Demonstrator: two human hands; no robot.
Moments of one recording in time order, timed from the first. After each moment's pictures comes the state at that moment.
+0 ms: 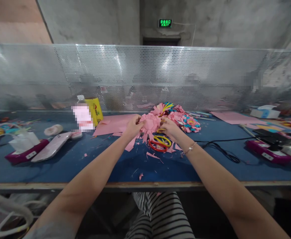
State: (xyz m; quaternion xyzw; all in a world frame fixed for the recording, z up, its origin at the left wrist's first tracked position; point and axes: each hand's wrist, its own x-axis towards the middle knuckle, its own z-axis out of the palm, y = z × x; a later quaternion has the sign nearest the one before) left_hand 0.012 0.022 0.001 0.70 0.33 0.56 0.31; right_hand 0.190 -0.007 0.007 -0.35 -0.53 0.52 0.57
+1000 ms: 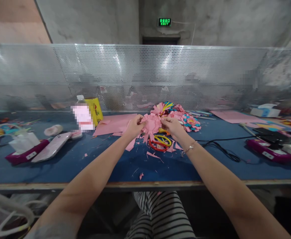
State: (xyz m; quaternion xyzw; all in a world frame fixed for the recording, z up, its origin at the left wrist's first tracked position) left_hand 0.016 0.018 0.002 0.73 0.32 0.54 0.28; right_hand 0.198 -0.001 0.007 -0.36 -0.55 0.46 0.60
